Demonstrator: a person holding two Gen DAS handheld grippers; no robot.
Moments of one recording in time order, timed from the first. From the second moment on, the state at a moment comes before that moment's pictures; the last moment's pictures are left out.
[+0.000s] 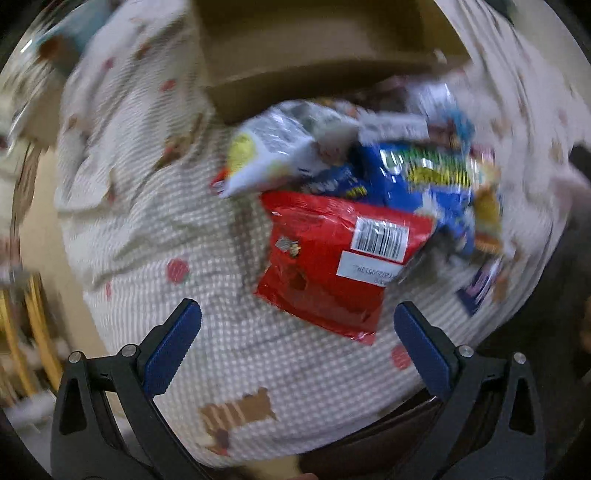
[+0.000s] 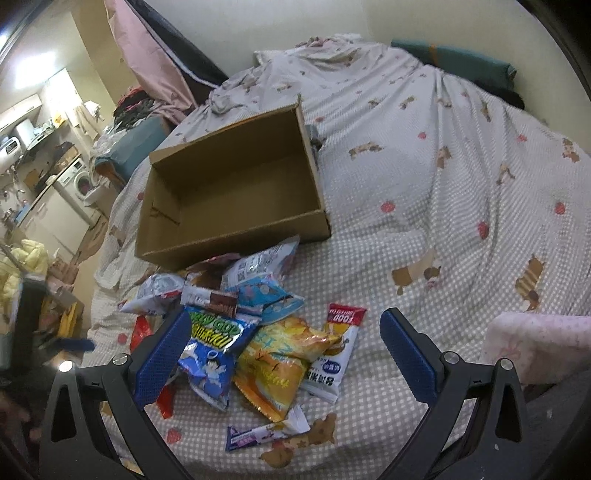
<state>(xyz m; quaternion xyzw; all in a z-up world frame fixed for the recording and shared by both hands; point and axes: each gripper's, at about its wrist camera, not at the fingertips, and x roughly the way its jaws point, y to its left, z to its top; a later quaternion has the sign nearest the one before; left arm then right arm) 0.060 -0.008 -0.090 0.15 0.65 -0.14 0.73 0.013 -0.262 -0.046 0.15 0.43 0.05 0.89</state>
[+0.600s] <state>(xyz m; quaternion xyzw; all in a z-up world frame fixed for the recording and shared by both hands) 0.085 -0.052 -0.146 0.20 0.67 -0.20 0.69 0.062 -0.313 -0.112 0.24 0.63 0.05 0.74</state>
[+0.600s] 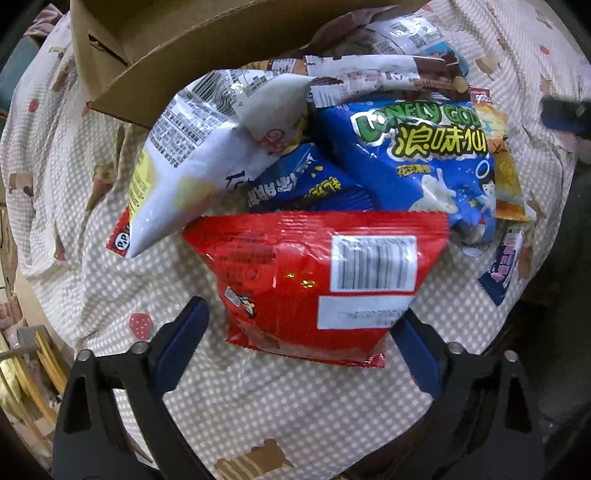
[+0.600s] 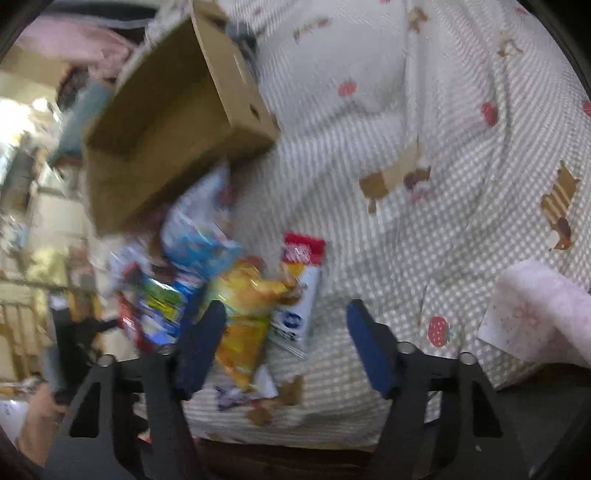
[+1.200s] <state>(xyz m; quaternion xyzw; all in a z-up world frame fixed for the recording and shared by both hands) 0.099 -0.027 -0.147 0.16 0.68 -0.16 0.70 0.076 -0.256 -0.178 0.13 0.67 0.02 0.73</state>
